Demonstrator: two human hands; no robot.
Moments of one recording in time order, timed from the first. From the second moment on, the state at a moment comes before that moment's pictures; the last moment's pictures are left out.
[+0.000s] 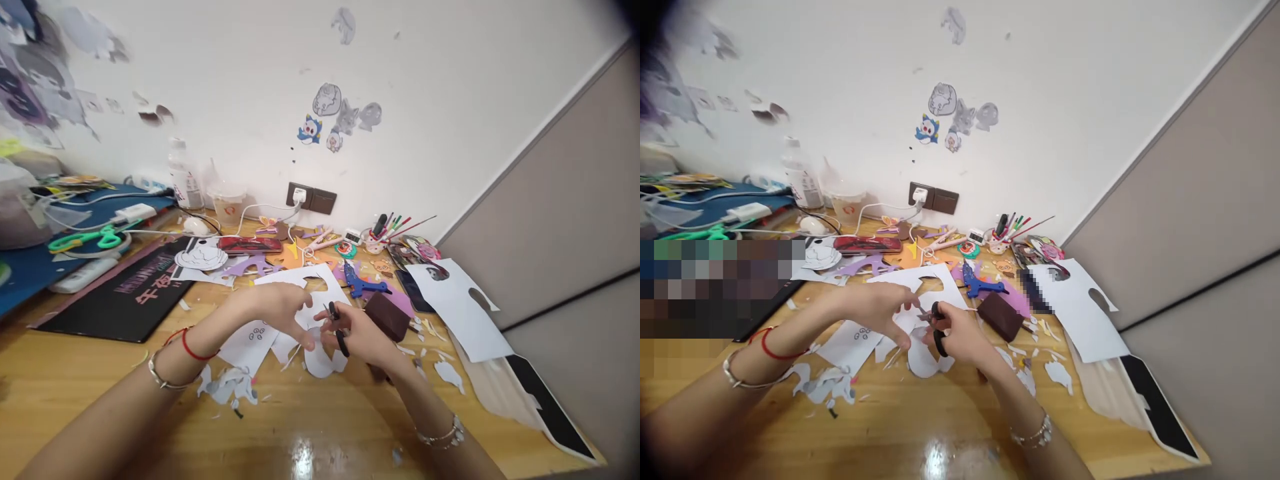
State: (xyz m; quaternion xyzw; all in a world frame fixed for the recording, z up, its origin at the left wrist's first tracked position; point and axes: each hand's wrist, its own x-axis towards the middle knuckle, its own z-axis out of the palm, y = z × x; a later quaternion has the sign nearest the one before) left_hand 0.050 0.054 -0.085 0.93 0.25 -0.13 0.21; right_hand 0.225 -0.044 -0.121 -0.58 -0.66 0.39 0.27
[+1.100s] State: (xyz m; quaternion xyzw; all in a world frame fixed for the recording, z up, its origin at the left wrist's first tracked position) left_hand 0.043 0.076 -0.080 0.88 0.29 0.14 0.34; right_hand 0.265 -0.138 -0.151 -0.62 -0.45 0.43 0.47
